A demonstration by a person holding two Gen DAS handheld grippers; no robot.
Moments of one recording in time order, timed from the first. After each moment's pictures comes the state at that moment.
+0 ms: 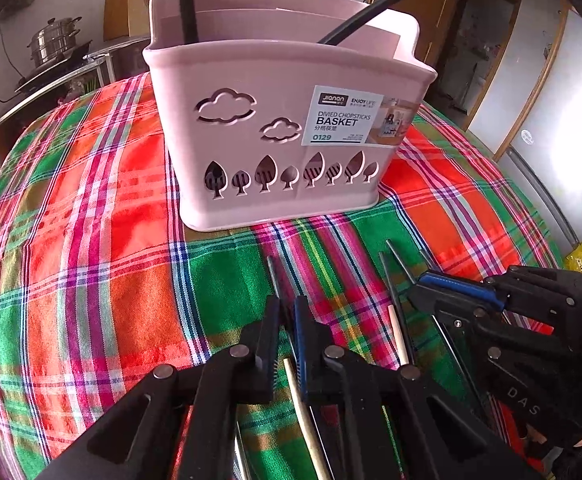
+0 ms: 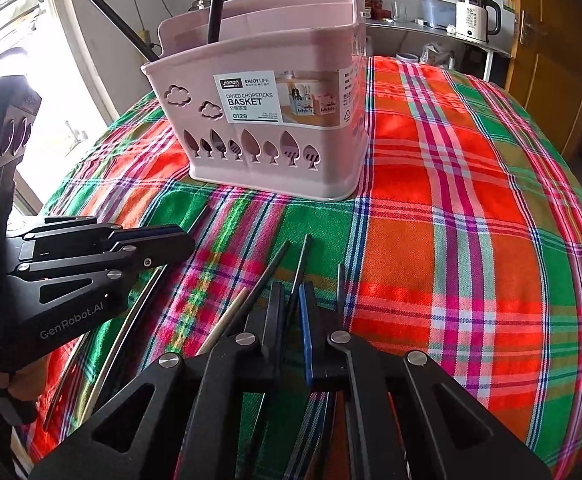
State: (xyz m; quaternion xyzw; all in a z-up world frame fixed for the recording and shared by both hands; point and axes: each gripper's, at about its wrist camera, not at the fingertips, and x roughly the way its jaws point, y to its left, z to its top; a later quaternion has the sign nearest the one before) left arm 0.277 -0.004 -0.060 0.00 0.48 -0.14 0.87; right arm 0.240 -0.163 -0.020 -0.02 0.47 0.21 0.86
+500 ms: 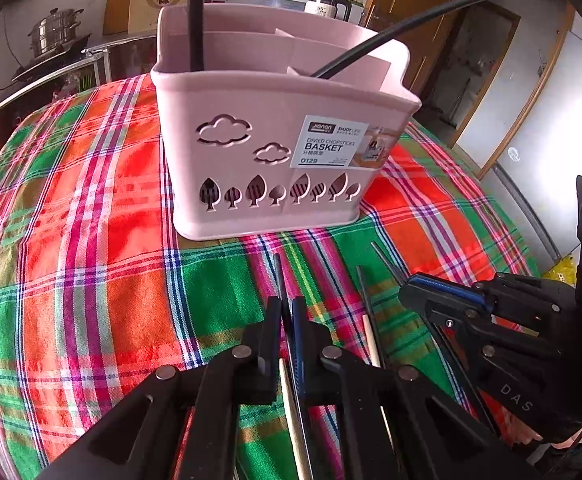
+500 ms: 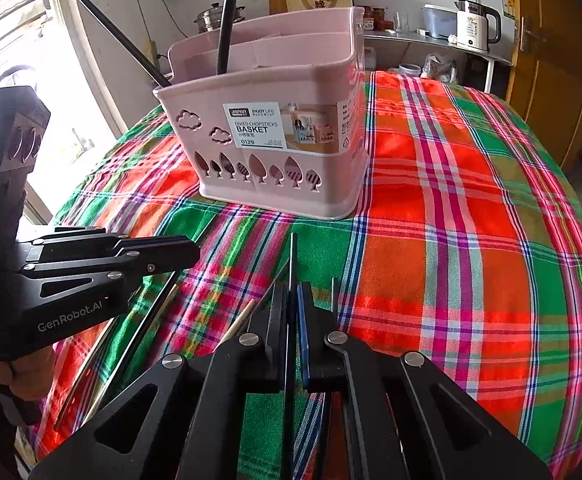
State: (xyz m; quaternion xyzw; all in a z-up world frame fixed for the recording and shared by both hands) left arm 0.274 0.001 -0.042 -0.03 0.47 -0.16 0.87; right arm 0.236 -0.167 -0.003 -0.01 0.45 0.22 0.87
